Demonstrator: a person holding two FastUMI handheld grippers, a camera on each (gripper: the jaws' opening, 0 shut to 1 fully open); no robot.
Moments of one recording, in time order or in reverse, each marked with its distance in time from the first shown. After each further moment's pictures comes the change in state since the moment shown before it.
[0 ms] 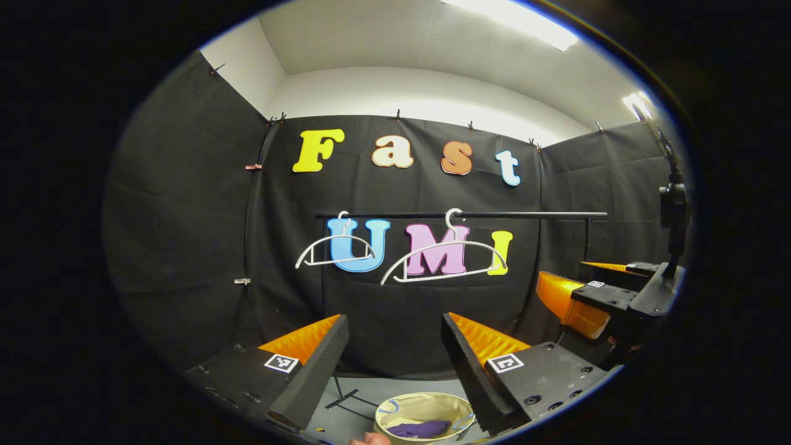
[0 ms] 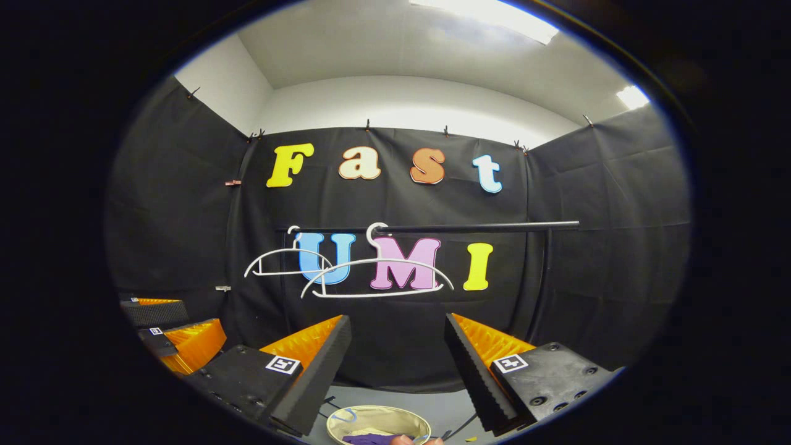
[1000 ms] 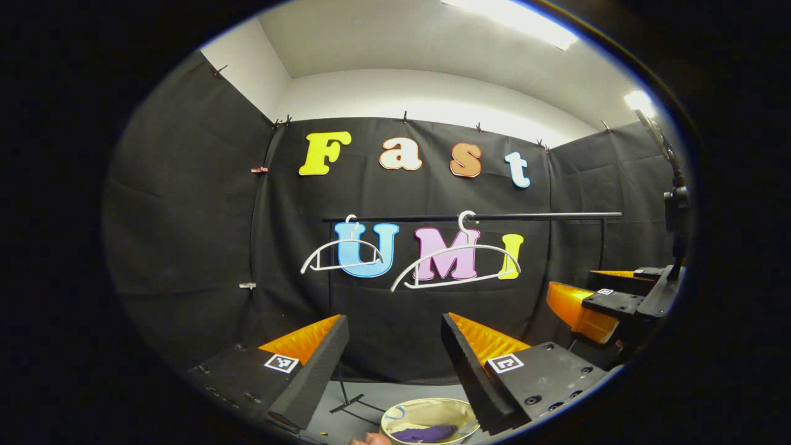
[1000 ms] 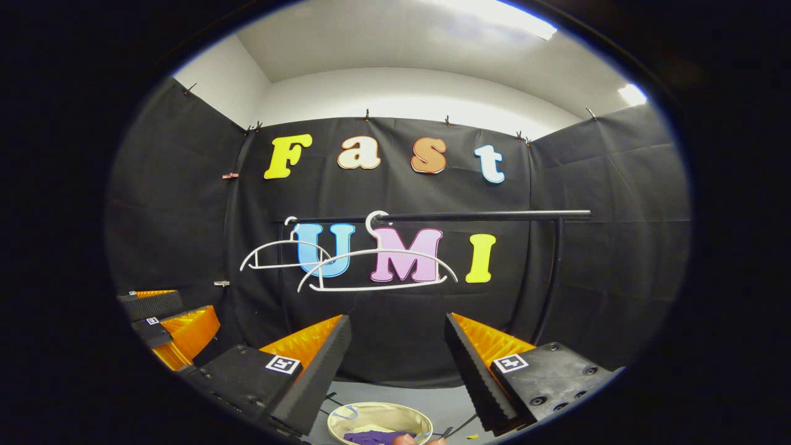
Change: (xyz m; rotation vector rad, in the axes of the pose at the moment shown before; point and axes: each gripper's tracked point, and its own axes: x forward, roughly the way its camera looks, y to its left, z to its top) left arm 0.023 0.010 -0.003 0.005 -0.013 0.027; right arm 0.020 0.001 -0.017 0.011 0.044 -0.006
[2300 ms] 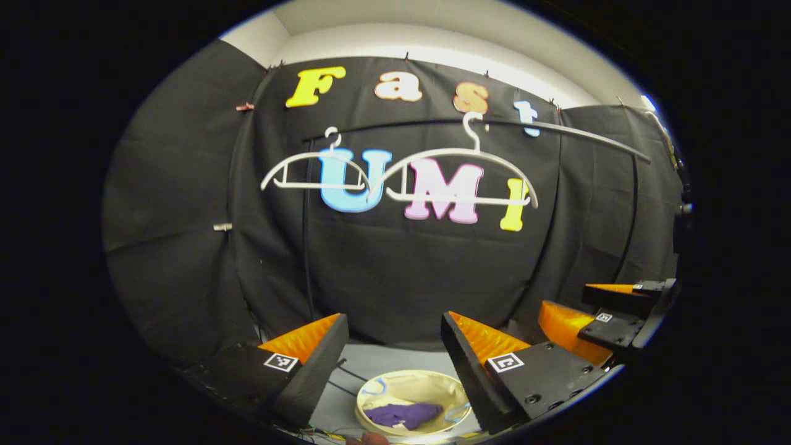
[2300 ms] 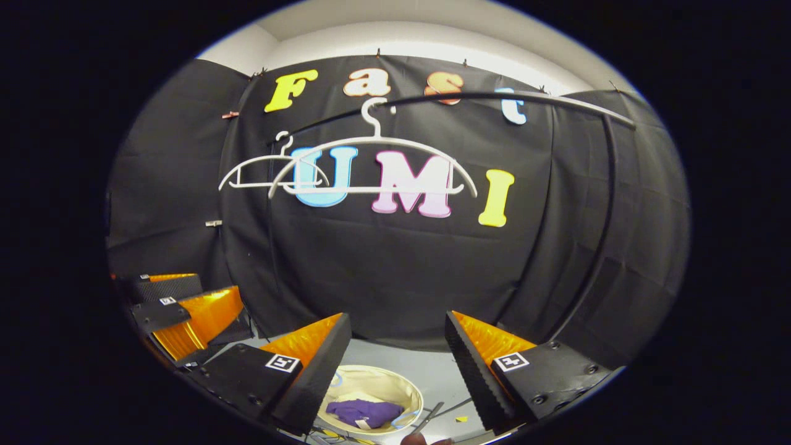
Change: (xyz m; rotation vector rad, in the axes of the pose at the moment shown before) left arm 0.087 -0.038 -0.109 -0.063 0.193 -0.004; right arm 0.057 -0.017 -0.140 -0.088 0.237 0.036
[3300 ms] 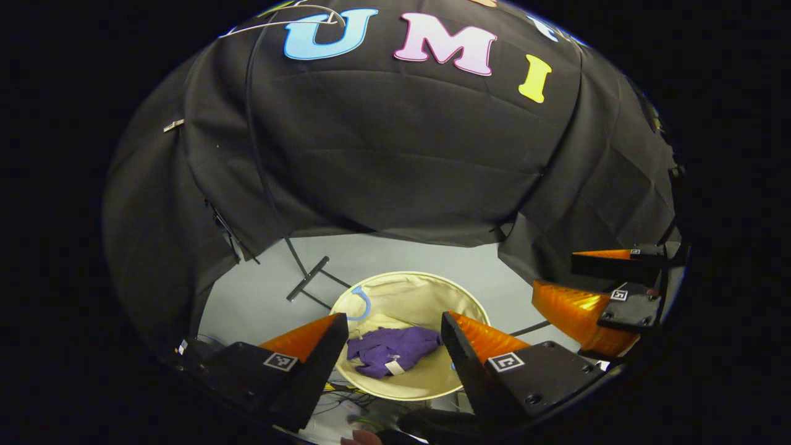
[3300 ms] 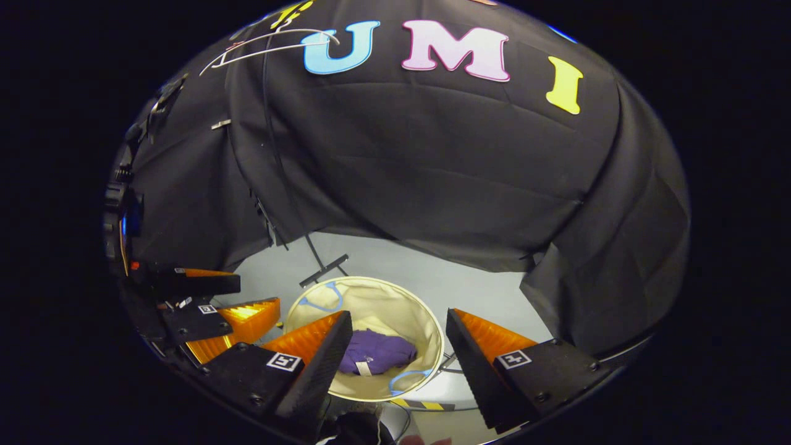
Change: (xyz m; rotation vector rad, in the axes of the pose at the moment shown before) left arm 0.131 -0.022 -0.301 -0.016 0.661 -0.039; right arm 0.139 0.004 -0.285 -0.026 0.552 0.219
